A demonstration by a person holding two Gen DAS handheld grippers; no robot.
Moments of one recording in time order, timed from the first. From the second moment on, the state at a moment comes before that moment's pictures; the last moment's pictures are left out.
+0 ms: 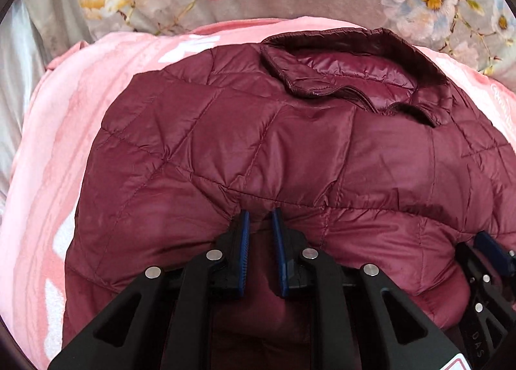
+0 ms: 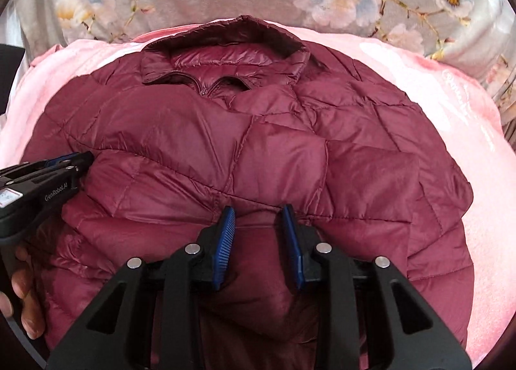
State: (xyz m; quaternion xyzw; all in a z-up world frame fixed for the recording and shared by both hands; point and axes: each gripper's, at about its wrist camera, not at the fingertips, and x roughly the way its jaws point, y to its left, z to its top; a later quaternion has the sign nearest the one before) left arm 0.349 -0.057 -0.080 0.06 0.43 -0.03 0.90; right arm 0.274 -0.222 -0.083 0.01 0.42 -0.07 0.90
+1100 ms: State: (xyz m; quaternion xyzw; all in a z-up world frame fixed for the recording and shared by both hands) left arm 0.482 -0.040 -0.027 -0.13 0.51 -0.16 0.84; right arm 0.391 -0.346 -0.048 0.30 0.42 0.00 0.86
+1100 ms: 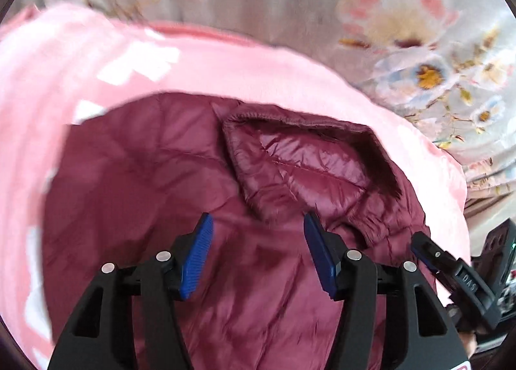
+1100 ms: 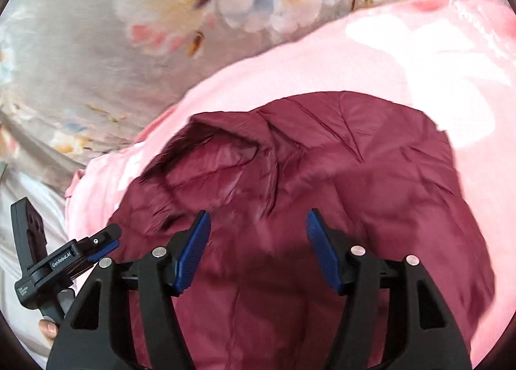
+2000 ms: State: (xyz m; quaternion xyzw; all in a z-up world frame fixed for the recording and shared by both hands) left arm 0.475 -0.058 -0.075 -0.07 0.47 -0.16 0.86; right arm 0.399 -0.311 -0.077 0.18 0.44 0.00 0.88
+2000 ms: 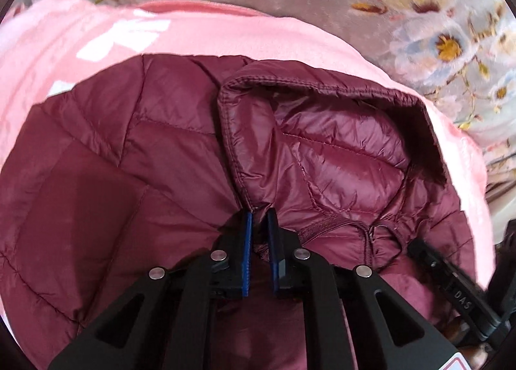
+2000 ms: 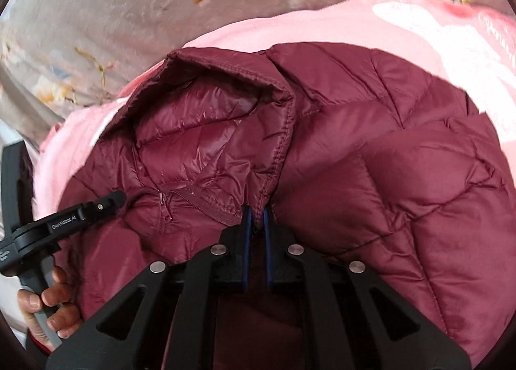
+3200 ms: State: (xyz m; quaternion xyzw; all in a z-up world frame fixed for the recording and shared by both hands) left arm 0.542 -0.096 -0.066 0.01 0.43 -0.10 0.90; right arm 0.479 -0.307 -0.064 0.10 0.41 -0.03 0.91
